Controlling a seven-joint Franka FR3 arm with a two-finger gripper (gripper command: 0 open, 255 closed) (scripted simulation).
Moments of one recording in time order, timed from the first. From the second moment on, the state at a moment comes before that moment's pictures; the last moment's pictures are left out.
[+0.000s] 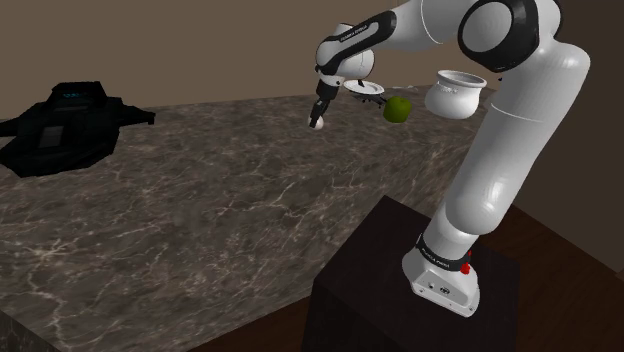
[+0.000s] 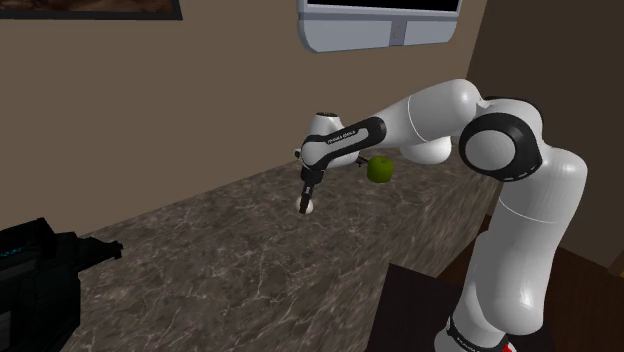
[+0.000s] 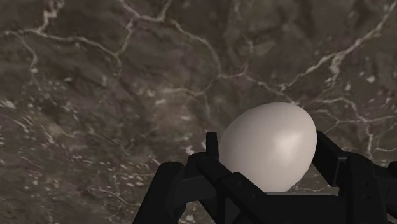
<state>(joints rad) 0.01 0.05 -0.31 -2.11 0.24 2.29 -0.75</state>
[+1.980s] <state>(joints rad) 0.00 -0.03 -0.31 -1.88 0.17 1.99 -0.66</state>
